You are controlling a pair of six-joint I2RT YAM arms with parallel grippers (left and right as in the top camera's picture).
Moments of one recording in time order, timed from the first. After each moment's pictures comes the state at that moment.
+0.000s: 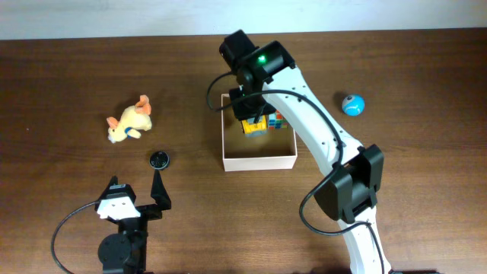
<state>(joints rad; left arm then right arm) 0.04 0.02 0.01 -0.08 -0.03 -0.16 0.57 2.27 2.31 -1.43 0.03 0.35</state>
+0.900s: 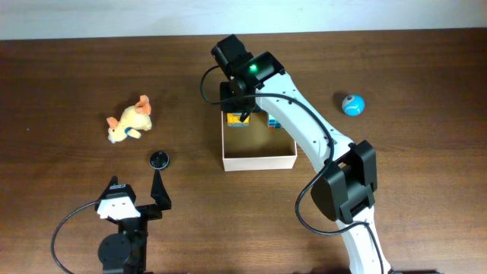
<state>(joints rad) 0.04 0.02 0.01 -0.08 -0.03 -0.16 0.59 2.28 2.23 -1.17 0.03 0.54</state>
